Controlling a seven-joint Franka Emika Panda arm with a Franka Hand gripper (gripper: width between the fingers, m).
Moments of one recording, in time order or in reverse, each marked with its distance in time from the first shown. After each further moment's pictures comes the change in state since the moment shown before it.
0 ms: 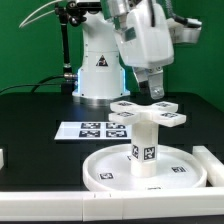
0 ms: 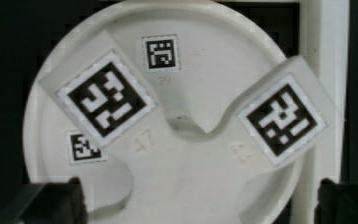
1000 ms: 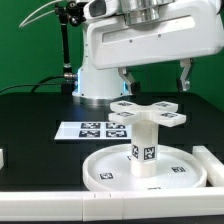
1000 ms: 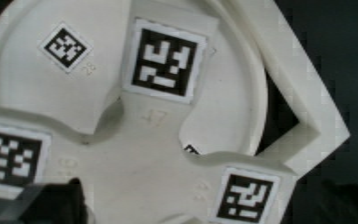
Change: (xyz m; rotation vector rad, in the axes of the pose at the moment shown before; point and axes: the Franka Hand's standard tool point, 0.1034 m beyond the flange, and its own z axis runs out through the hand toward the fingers) arm -0.010 -0.006 -0.002 -0.079 0.023 -1.060
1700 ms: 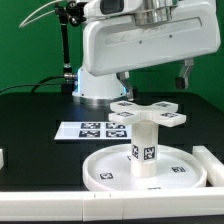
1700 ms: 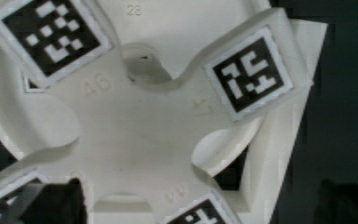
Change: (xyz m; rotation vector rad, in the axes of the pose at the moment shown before) arm -0.001 0.000 0.003 -0.005 -0.044 -0.612
